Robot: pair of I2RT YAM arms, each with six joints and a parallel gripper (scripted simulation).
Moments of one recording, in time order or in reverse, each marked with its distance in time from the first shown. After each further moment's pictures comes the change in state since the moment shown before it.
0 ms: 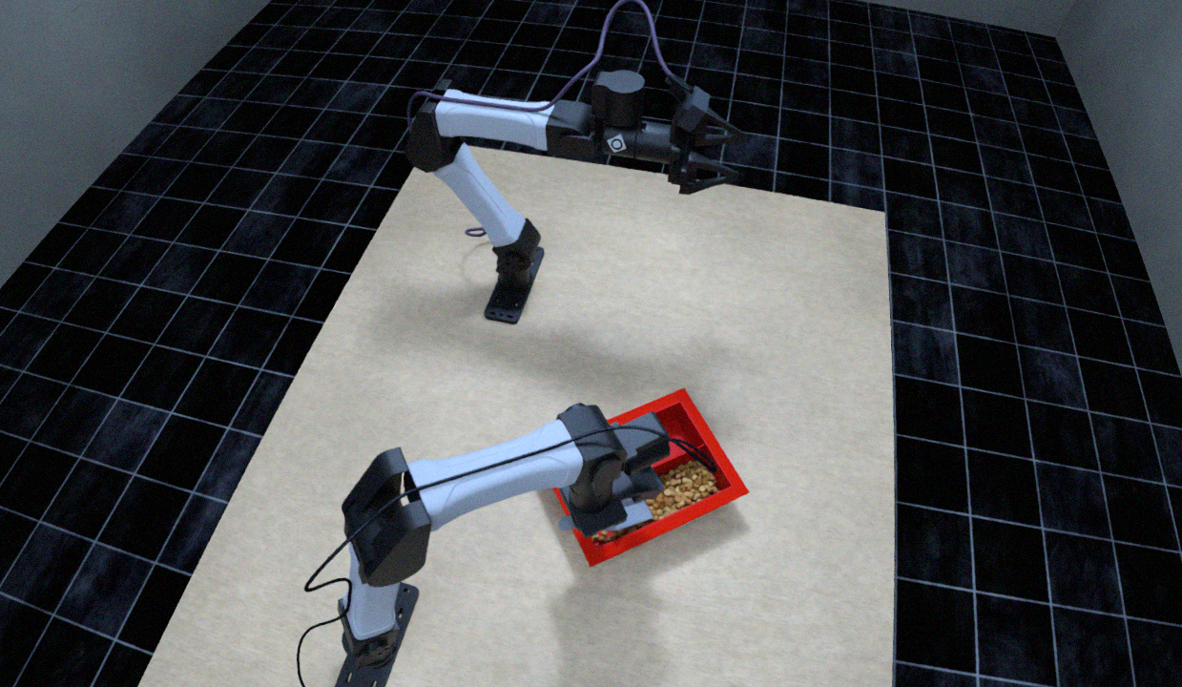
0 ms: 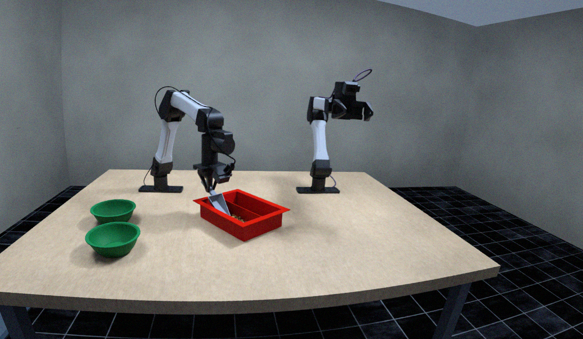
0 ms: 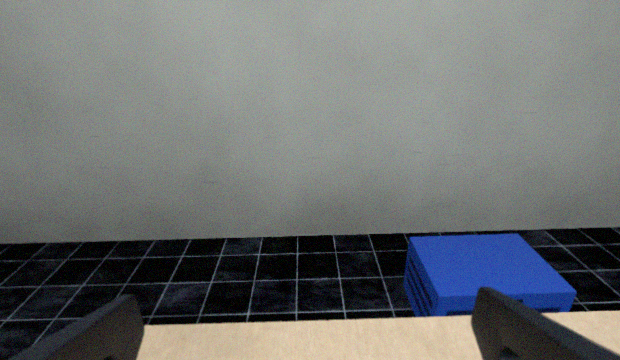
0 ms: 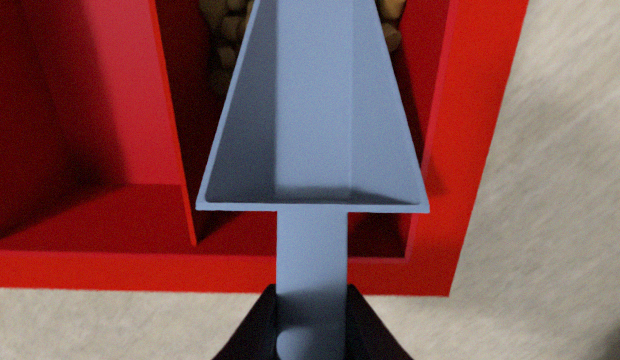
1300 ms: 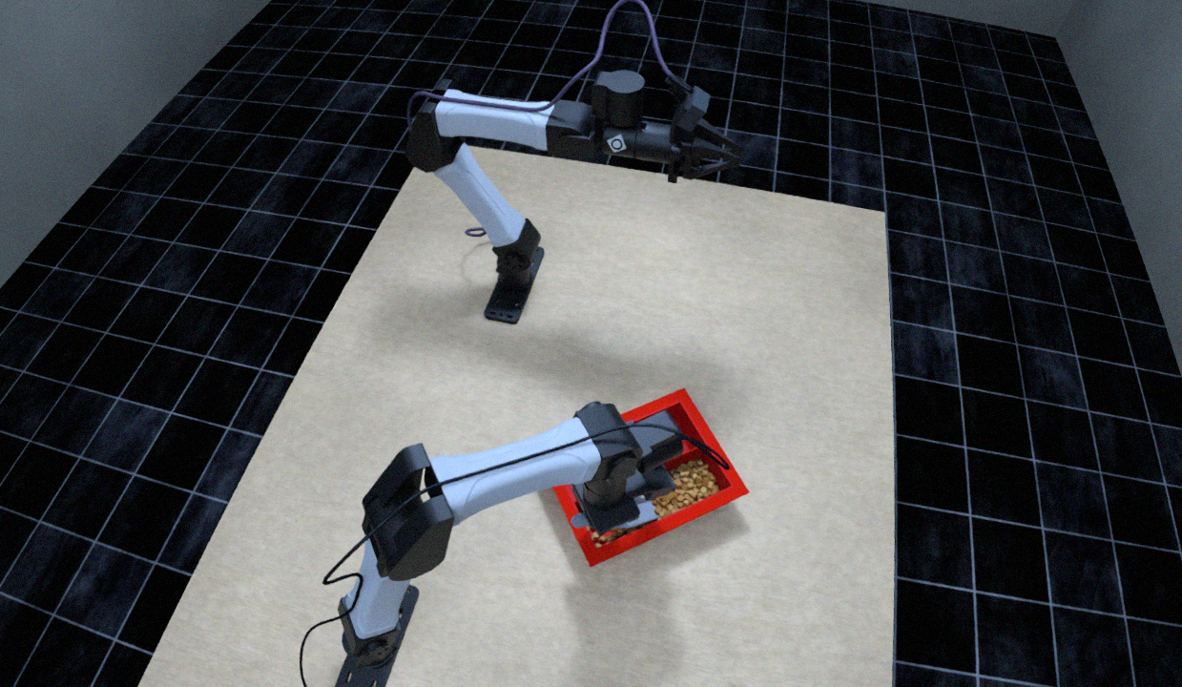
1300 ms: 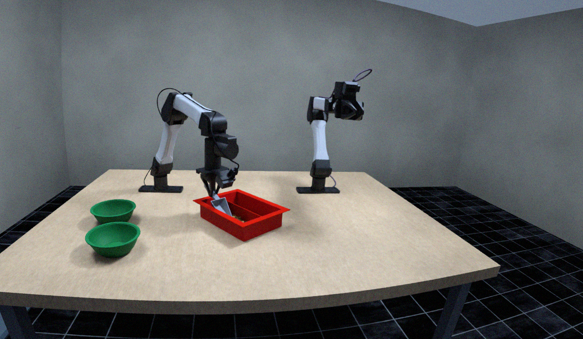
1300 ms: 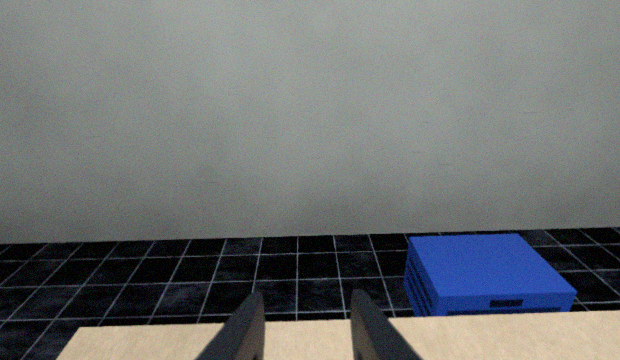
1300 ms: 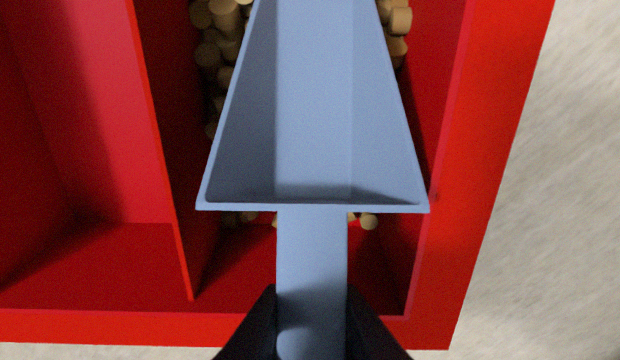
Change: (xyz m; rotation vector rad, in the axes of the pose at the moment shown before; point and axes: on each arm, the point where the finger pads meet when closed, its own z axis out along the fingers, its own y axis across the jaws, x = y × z) left arm 0.000 0.000 0.000 0.000 0.000 0.001; right arm -0.019 0.000 0.011 0.001 0.007 0.003
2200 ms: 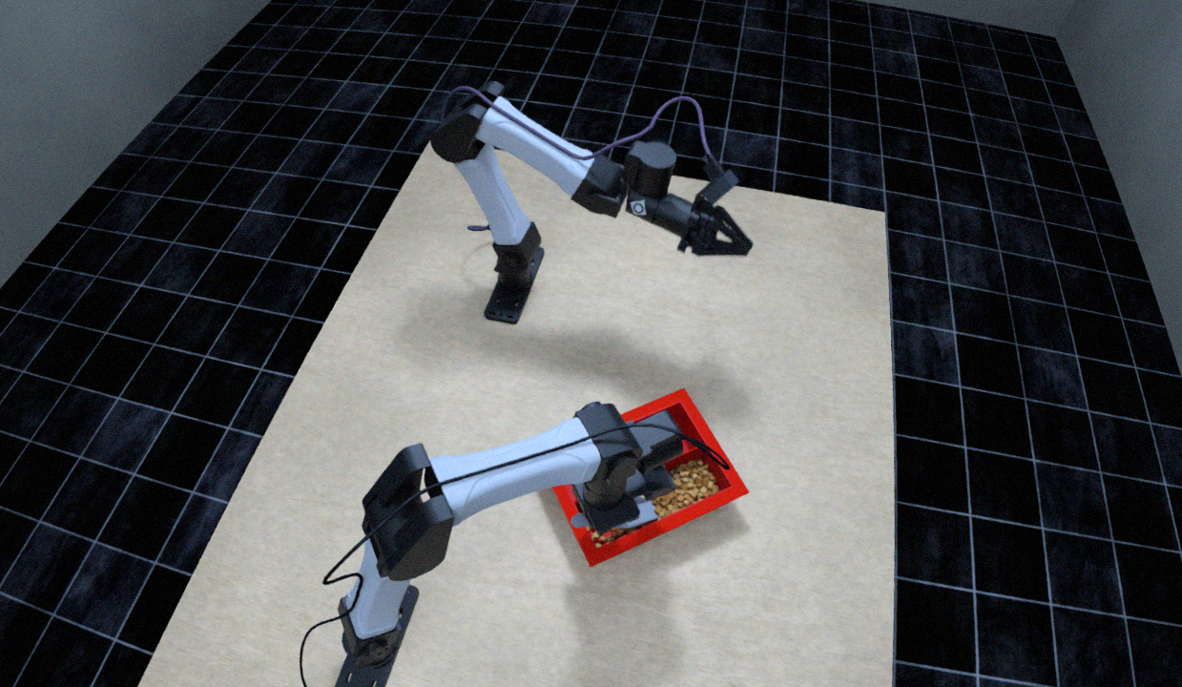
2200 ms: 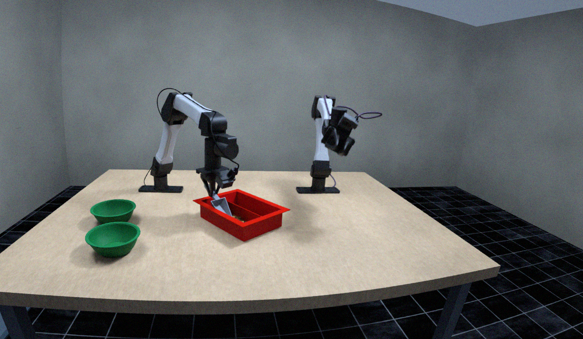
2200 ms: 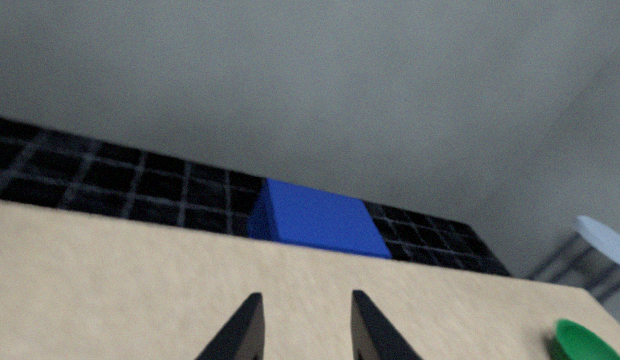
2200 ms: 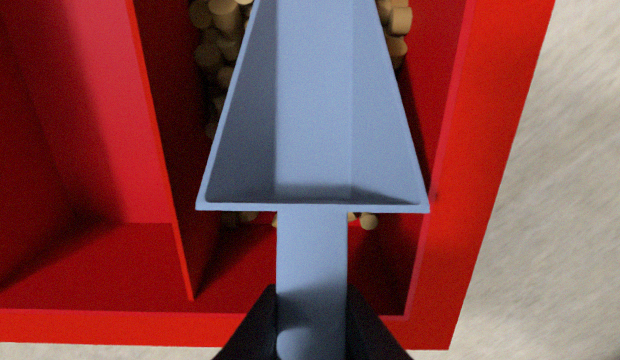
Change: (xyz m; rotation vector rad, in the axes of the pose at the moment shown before) left arm 0.118 -0.072 0.042 0.239 0.163 -0.422; right arm 0.000 0.000 0.000 0.000 0.000 0.000
